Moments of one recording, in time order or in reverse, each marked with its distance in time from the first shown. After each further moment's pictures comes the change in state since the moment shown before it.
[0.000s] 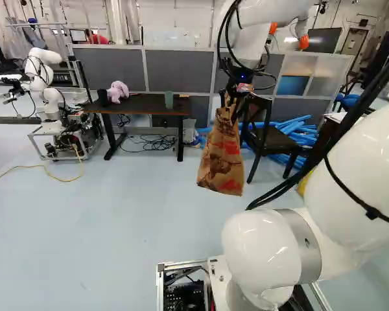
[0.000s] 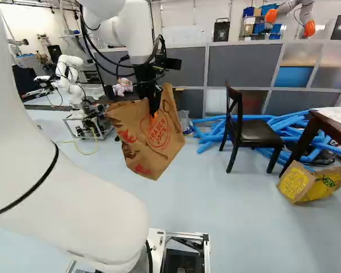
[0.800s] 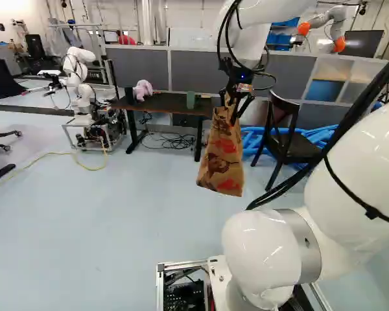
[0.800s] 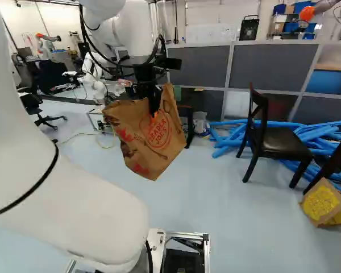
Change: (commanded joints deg) arm 0.0 0.0 0.0 0.0 0.0 0.0
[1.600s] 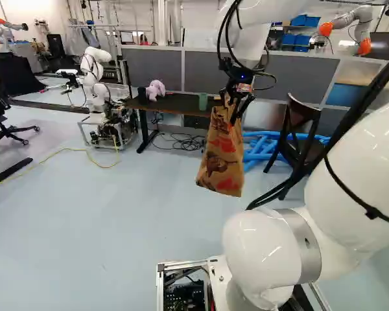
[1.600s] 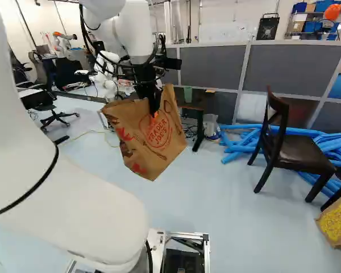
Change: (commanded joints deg) arm 0.0 0.0 0.0 0.0 0.0 0.0
